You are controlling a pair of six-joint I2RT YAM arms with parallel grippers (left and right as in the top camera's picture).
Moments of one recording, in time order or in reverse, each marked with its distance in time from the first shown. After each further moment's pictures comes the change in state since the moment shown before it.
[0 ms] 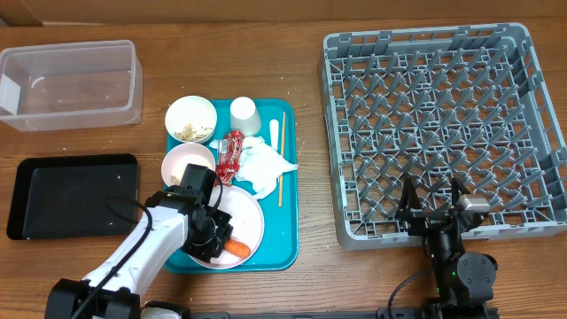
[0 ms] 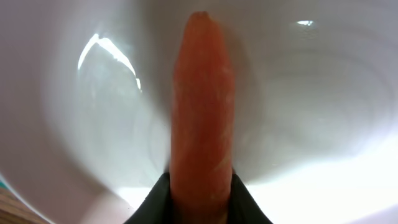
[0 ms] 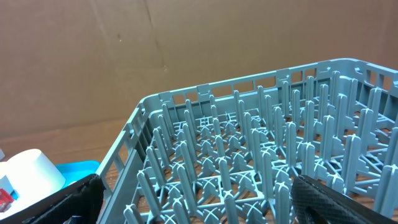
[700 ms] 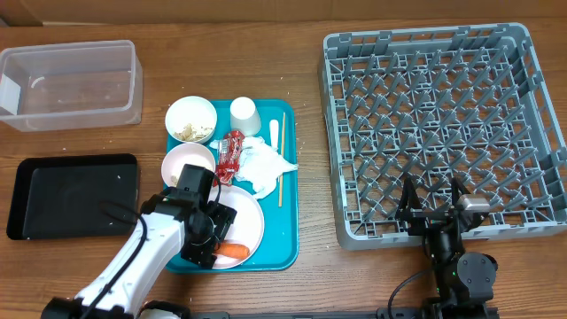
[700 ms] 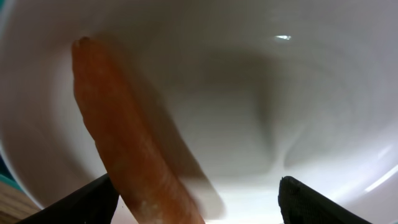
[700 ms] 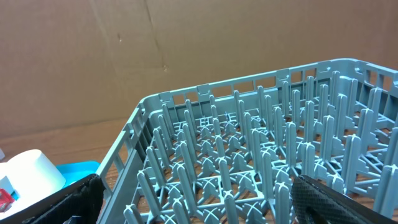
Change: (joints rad) left arm 0.000 -0.063 -0.003 -0.005 -0.030 -0.043; right arm 0.000 0.000 0.000 0.000 0.000 0.000
